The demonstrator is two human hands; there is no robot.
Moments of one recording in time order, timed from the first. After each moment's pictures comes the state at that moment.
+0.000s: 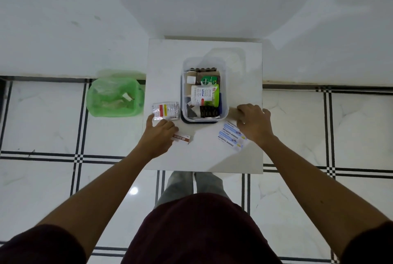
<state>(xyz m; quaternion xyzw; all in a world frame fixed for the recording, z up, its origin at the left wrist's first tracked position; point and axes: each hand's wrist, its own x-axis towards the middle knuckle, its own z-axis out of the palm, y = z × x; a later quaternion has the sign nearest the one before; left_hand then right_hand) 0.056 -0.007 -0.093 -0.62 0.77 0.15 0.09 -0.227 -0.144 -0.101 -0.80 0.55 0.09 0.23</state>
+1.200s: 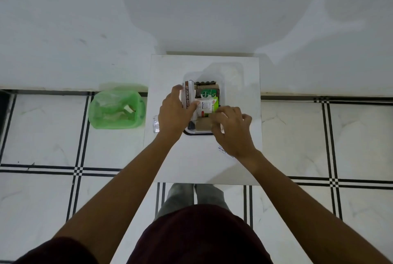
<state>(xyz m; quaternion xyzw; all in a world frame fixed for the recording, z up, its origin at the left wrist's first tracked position) 0.010 -0.107 -0.034 -0.83 0.42 0.26 -0.25 -0.161 -0.115 -0.046 -0.83 0.50 -0.13 0.20</state>
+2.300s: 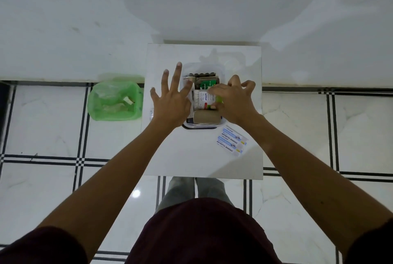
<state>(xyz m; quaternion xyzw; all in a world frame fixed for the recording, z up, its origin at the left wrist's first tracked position) 0.019 -0.107 -0.047 -0.77 0.63 0.14 0.03 -0.154 -0.179 -0.039 -0.88 0.43 0.00 0.18</state>
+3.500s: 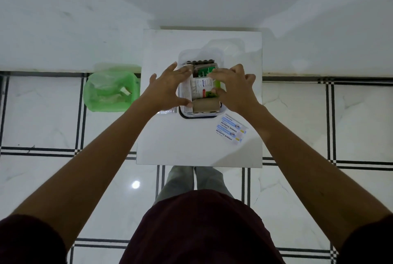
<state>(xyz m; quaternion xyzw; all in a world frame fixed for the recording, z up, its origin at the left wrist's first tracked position) 0.050 -0.118 -0.042 -0.67 0.67 0.32 -0.01 -0.157 -0.177 -0.045 -0.84 0.49 -0.02 0.25</state>
